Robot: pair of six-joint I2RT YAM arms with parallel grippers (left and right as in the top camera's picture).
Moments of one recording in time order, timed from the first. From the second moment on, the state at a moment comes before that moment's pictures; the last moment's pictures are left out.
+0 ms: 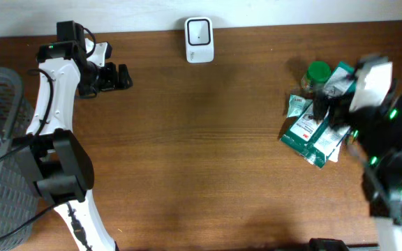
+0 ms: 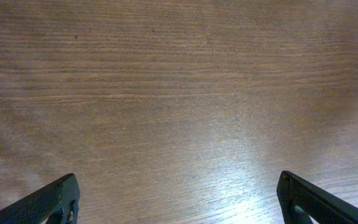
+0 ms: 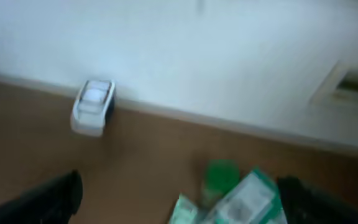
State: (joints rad) left arm 0.10 2.17 1.97 -1.09 0.28 0.07; right arm -0.11 0.90 1.01 -0.37 -0.23 -0.19
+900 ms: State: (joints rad) left arm 0.10 2.17 1.97 -1.09 0.28 0.07; right arm -0.05 0.02 0.01 -0.05 -0.23 -0.26
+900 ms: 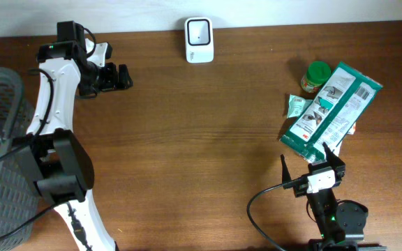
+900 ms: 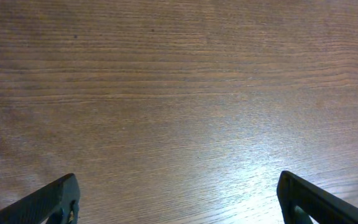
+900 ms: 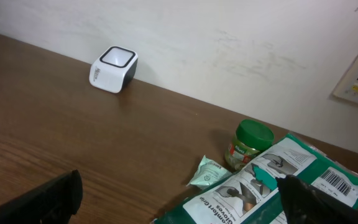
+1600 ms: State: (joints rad) left arm 0.10 2.13 1.97 -1.09 0.28 0.07; right arm -0.05 0.02 0.01 -0.05 -0.23 -0.26
